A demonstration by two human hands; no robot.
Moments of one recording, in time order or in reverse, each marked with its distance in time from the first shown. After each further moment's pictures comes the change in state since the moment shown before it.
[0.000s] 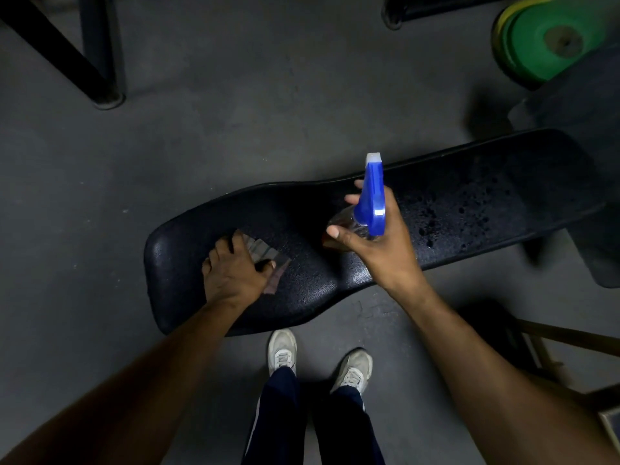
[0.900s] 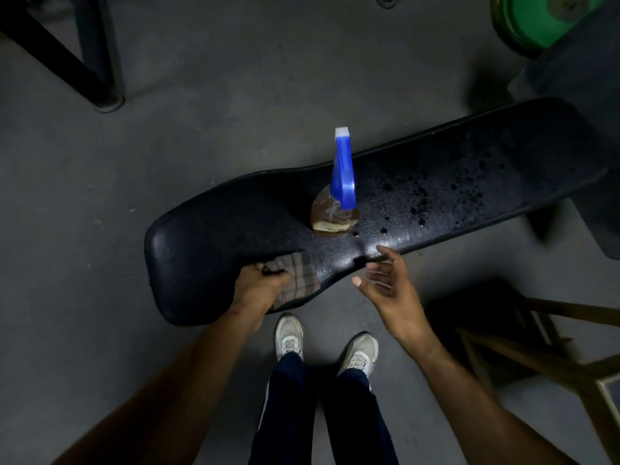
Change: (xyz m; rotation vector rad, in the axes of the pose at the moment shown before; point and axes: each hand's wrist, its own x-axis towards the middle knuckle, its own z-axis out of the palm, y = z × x) left_hand -0.065 0.047 0.006 -0.877 -0.304 -0.408; right_hand -0.113 0.072 -0.033 0.021 0.018 0.458
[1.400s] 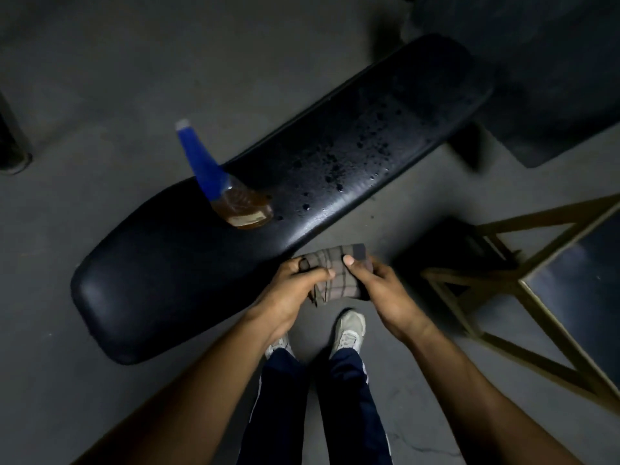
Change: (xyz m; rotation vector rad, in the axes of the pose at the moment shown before) left_hand -0.086 0.013 0.122 -0.027 -0.656 0.136; right_hand -0.052 0.025 -0.068 0.542 0.056 0.244
